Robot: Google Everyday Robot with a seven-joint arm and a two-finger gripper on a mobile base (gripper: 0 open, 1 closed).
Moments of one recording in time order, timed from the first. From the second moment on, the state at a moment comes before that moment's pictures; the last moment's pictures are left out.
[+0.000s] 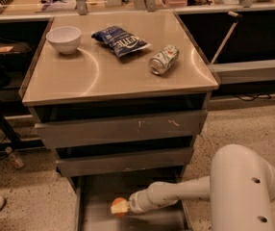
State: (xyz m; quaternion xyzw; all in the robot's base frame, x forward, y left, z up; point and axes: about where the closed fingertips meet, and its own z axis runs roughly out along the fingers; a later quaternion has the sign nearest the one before) arm 0.471 0.063 0.234 -0.13 0.93 0.34 0.09
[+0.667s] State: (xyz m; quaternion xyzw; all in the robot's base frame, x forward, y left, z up) arm 0.475 0.069 0.210 -0.12 0.92 0.36 0.08
